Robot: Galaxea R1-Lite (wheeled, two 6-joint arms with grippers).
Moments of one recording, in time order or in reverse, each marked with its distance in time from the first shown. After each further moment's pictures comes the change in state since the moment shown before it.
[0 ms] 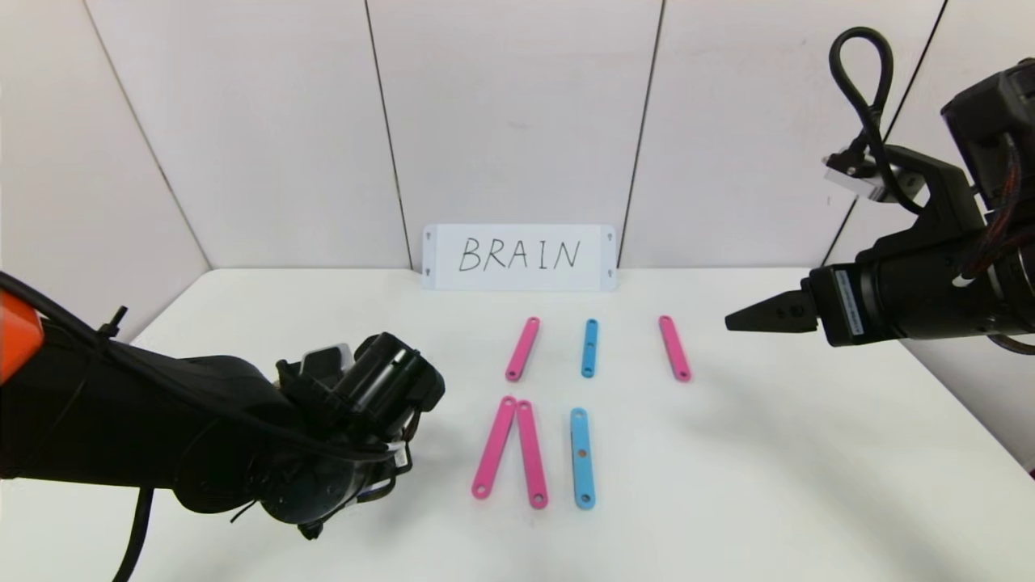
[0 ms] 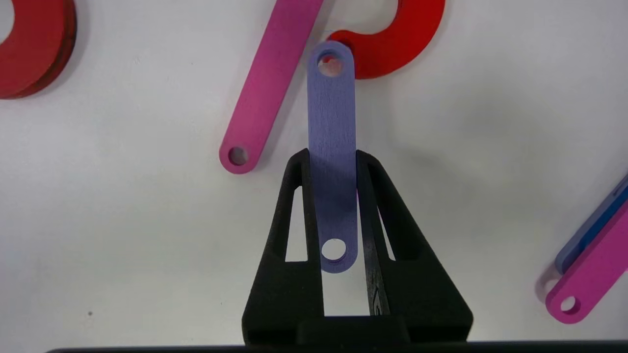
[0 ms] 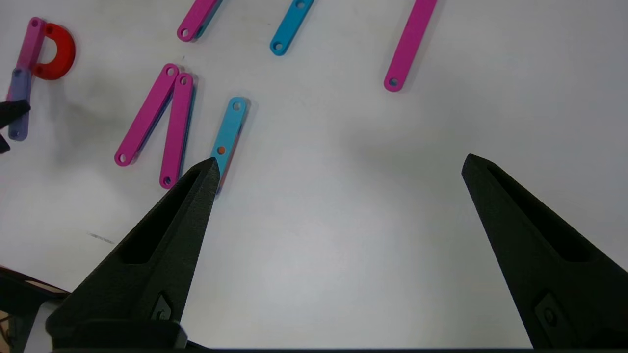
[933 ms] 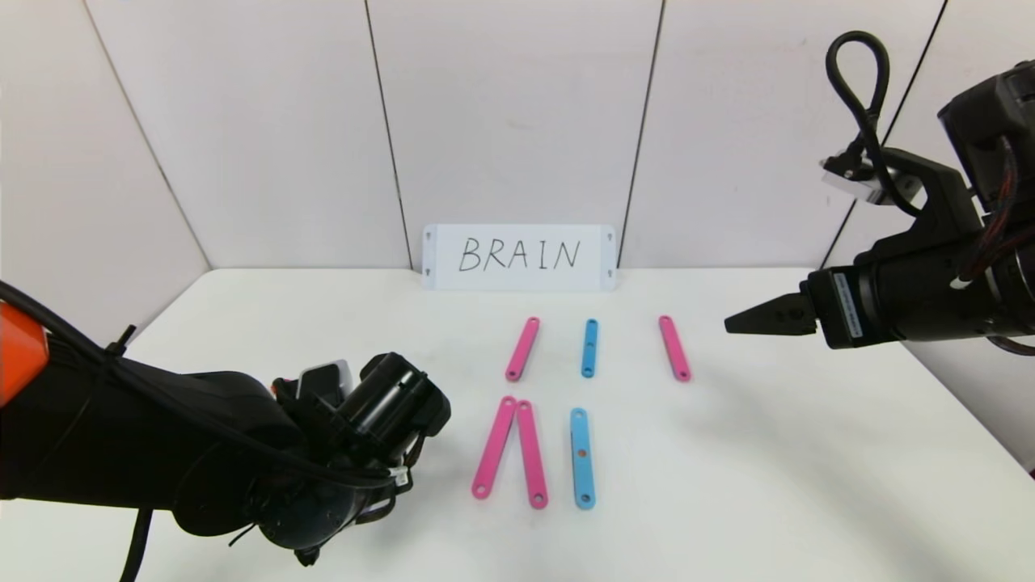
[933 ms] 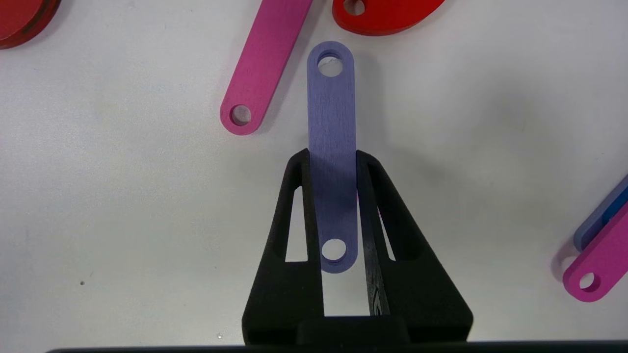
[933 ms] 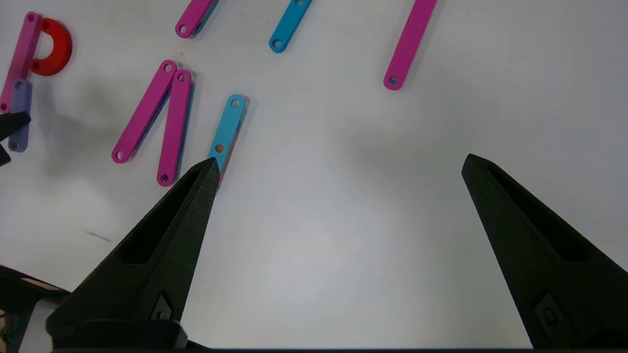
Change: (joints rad) left arm -0.030 -0.001 0.032 0.018 0.002 -0.067; right arm 0.000 0.002 0.004 0.000 0.000 -0.009
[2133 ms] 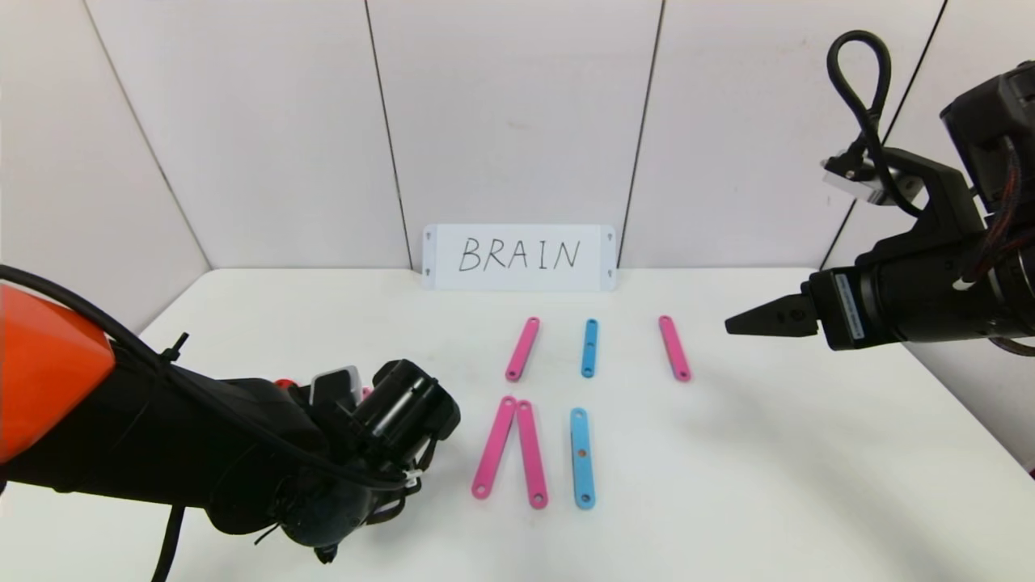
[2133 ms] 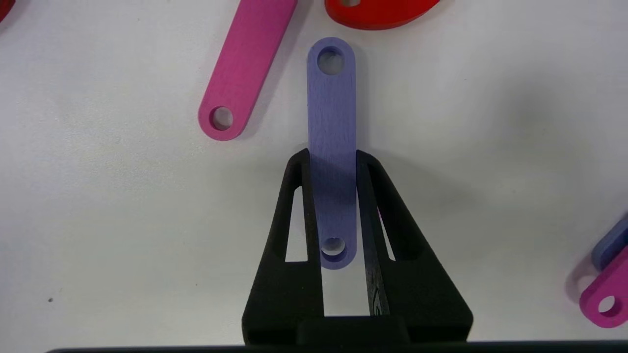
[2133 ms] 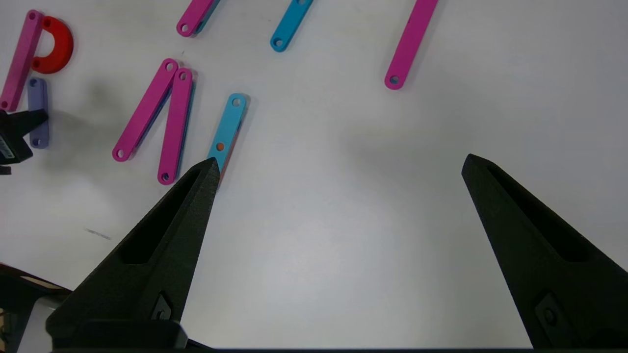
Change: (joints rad) left arm 0.002 0.055 0.003 -0.053 -0.003 -0.004; right arm 0.003 -0.004 0.002 0.000 0.000 -0.001
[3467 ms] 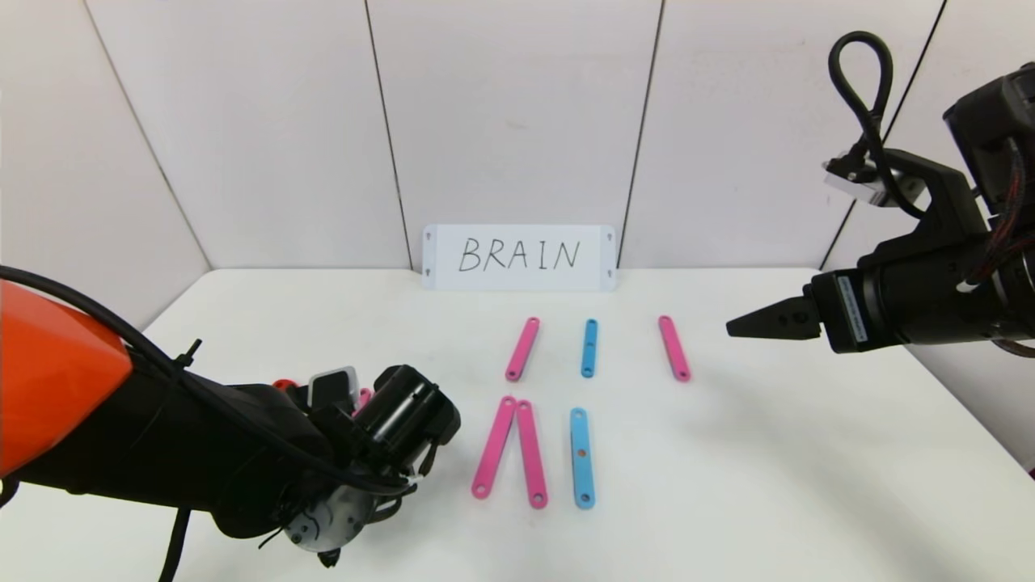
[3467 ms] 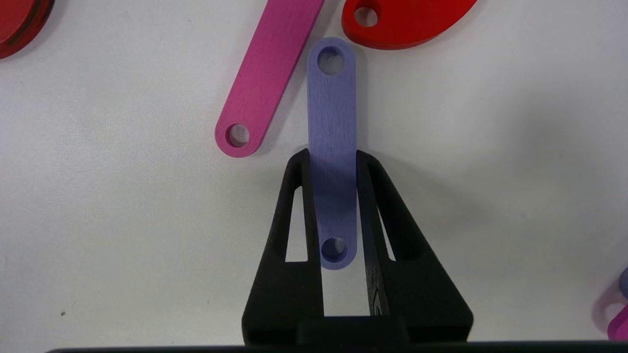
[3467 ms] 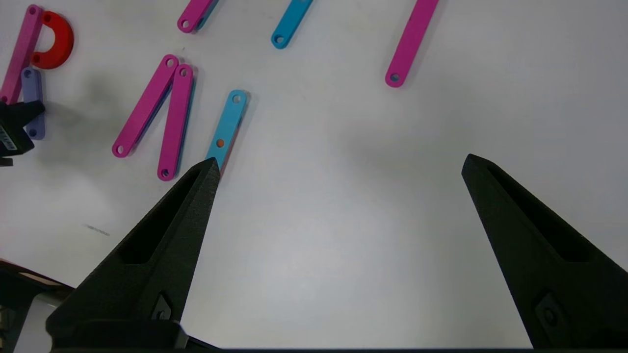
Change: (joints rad) left arm 0.004 0.014 0.013 -0.010 0.043 0.006; right arm 0.000 -0.005 0.005 0.001 0.003 -0.007
